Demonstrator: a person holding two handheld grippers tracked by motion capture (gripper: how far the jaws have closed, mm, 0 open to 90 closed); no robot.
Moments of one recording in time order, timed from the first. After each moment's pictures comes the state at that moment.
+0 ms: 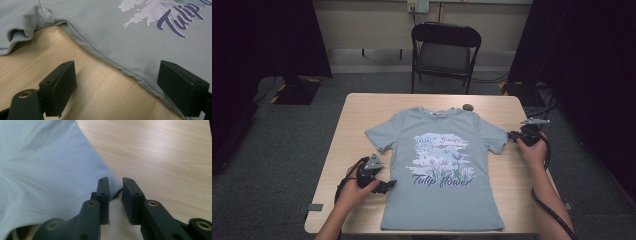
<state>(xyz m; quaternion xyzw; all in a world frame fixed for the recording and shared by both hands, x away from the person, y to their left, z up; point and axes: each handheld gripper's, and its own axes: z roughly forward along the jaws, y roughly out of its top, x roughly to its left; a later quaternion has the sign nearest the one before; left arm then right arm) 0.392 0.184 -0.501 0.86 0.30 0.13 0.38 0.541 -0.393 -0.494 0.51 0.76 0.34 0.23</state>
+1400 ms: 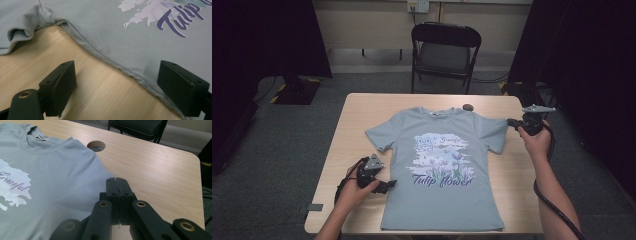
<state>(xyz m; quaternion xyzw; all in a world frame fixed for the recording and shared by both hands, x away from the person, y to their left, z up) 0.392 0.184 -0.501 0.86 0.31 0.13 0.38 0.535 -0.370 -0.428 0.47 0.75 0.39 0.25</state>
